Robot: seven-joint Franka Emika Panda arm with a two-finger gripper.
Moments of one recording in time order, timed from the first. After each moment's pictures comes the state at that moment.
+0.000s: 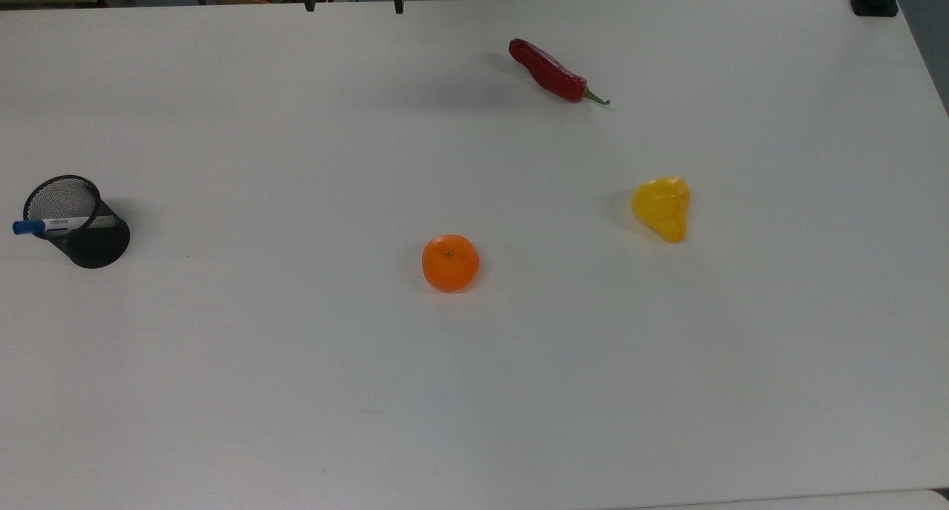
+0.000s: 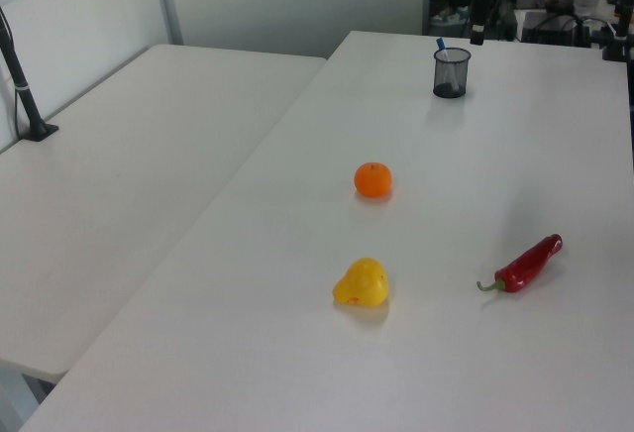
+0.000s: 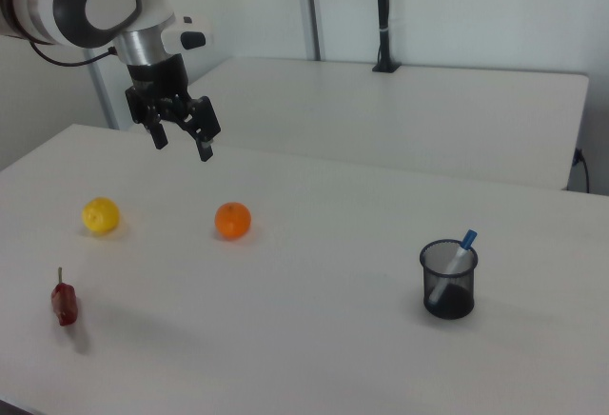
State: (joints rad) arm 0.04 -0.05 -0.03 -1.72 0.02 1.76 -0.02
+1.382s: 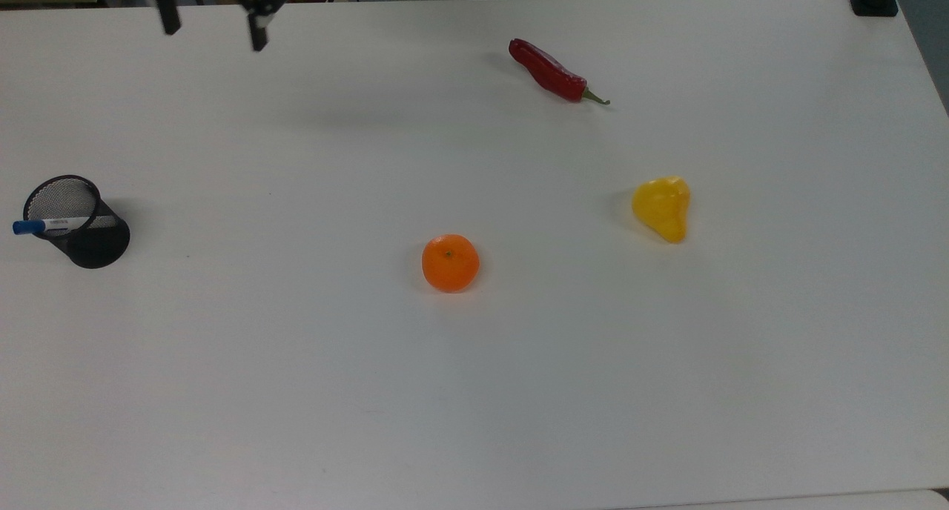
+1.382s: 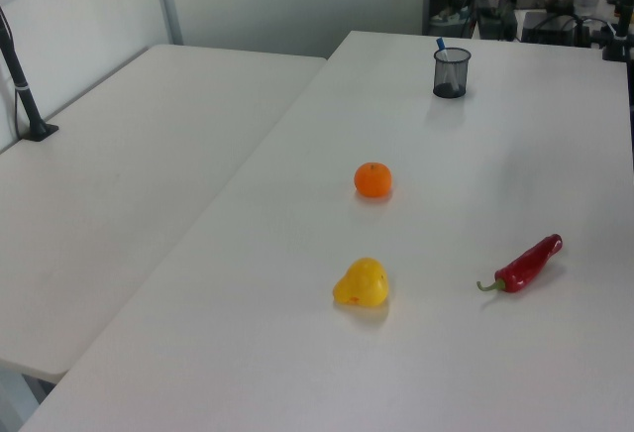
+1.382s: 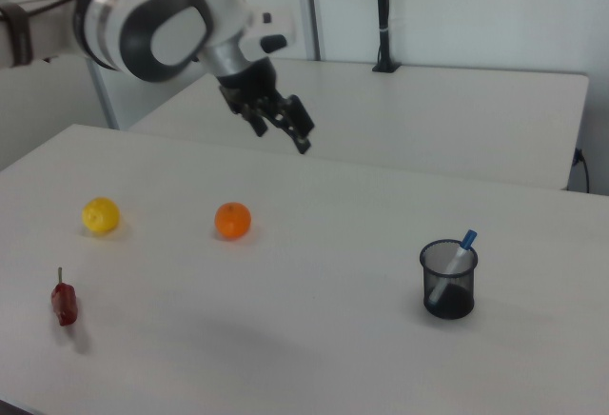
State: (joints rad) arm -0.04 0.01 -0.17 -1.73 0.02 2.11 -0.03
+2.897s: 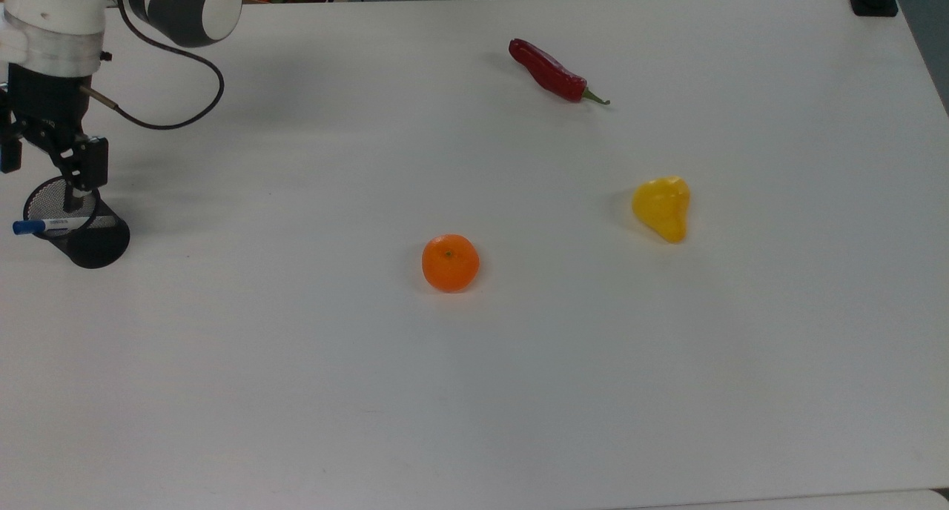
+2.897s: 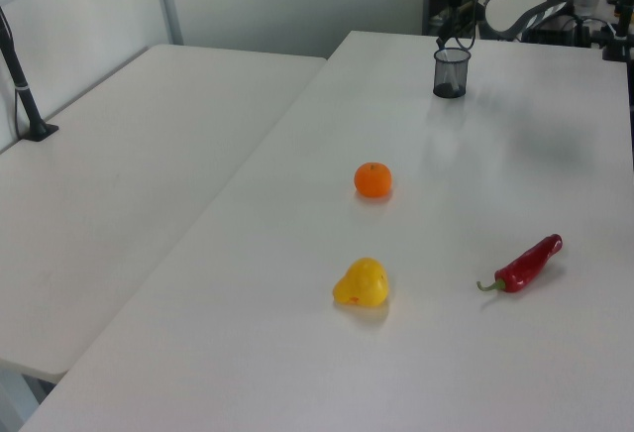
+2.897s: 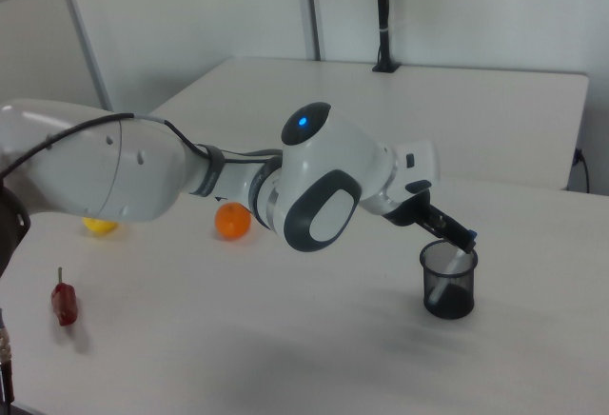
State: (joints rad) arm -0.21 0.47 -0.26 -1.72 0.00 2.86 0.01
